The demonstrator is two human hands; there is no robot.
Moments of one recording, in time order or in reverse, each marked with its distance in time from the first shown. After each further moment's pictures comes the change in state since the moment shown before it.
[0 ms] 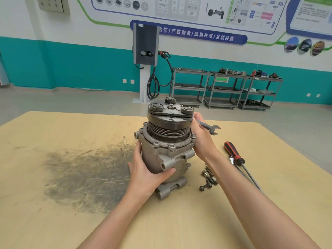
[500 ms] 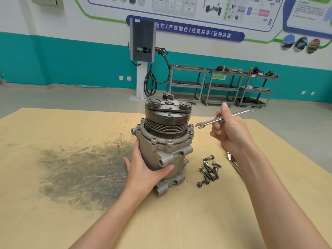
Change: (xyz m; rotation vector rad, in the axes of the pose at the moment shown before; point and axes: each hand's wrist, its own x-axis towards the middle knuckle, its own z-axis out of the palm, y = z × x) left_hand -0.003 0.006 0.002 0.123 0.071 -0.013; right_hand -0.004 -0.022 -0.066 0.299 0.235 0.260
